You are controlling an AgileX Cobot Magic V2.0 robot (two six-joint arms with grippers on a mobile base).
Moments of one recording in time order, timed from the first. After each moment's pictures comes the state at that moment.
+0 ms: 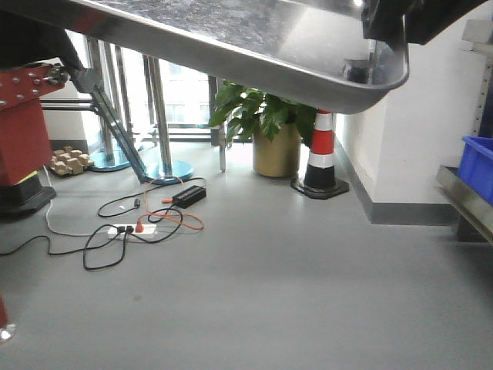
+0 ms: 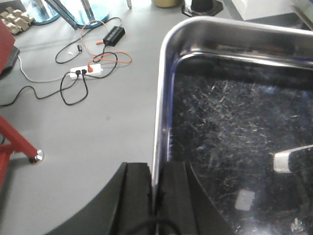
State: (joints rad) left arm -1.02 1.19 -1.07 1.02 1.01 -1.16; right arm 1.01 1.19 -1.03 -0.58 1.00 1.23
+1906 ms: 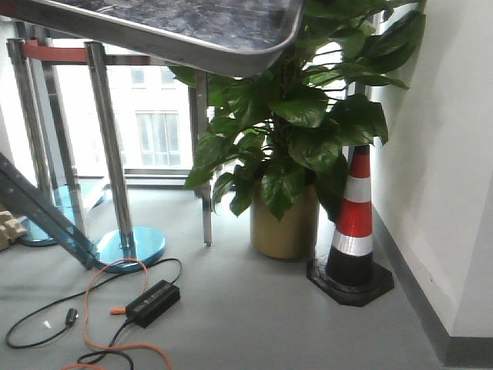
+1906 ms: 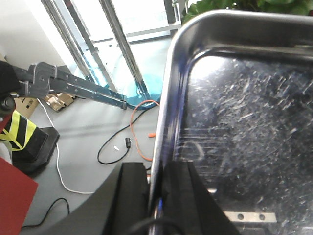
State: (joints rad) left arm -1.01 1.18 -1.07 1.12 1.15 -1.15; right arm 0.99 1.19 -1.02 -0.59 0.70 1.23
